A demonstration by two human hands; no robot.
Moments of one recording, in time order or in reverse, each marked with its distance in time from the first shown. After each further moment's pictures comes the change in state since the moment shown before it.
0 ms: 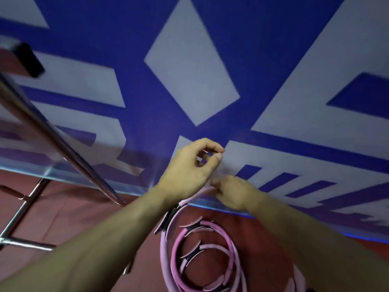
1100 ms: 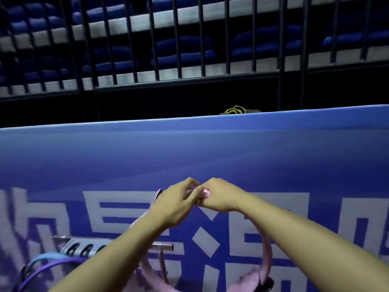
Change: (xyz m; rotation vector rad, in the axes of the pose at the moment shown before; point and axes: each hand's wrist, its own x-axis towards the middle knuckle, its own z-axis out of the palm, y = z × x) left_hand -0.273 0.588 -0.176 0.792 0.160 0.365; right_hand -0.564 -0.280 -0.384 0.087 0.716 -0.285
